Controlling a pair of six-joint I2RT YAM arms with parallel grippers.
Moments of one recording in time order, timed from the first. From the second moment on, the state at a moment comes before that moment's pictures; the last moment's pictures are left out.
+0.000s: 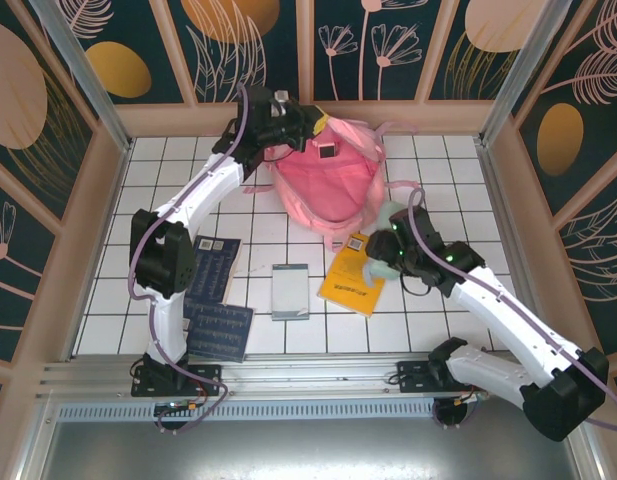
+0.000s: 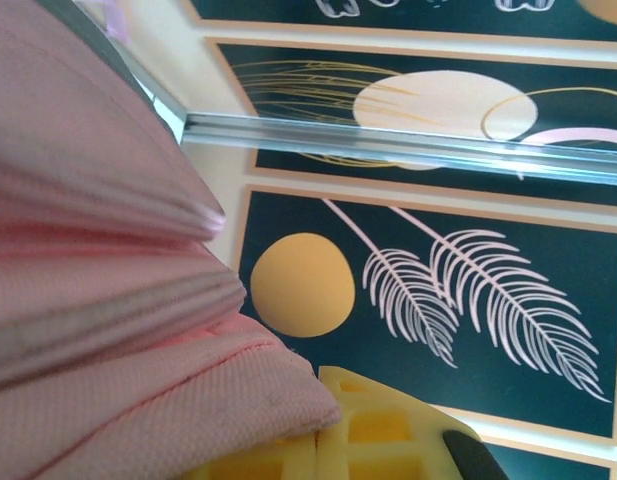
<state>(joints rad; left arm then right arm) -0.45 2.04 1.90 -0.03 0.56 -1.55 0.59 1.01 0.90 -0.76 0.09 0.81</state>
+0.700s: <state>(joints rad) -0.45 2.04 1.92 -0.05 0.55 -1.55 0.55 1.99 1.69 -0.59 -0.17 0.26</state>
